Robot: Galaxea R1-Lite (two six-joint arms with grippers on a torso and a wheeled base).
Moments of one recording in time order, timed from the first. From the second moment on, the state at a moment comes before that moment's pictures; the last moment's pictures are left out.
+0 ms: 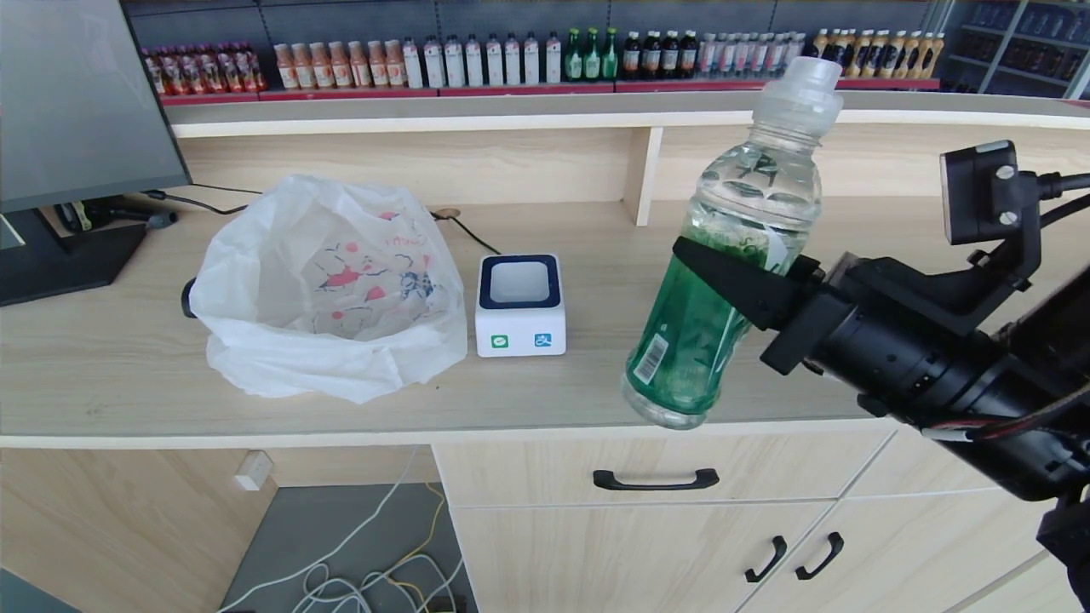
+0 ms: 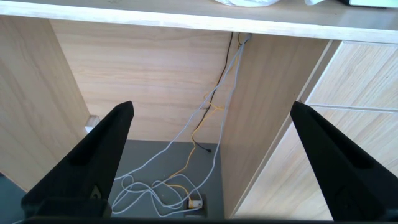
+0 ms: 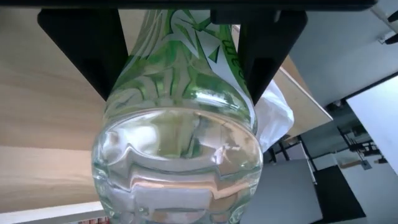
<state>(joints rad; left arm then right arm) 0.00 0.00 0.00 0.00 0.00 0.00 0.61 1.57 -0.62 -1.30 0.20 0.19</state>
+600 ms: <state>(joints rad) 0.00 0.00 0.00 0.00 0.00 0.00 0.61 1.60 -0.49 -1.57 0.40 0.33</state>
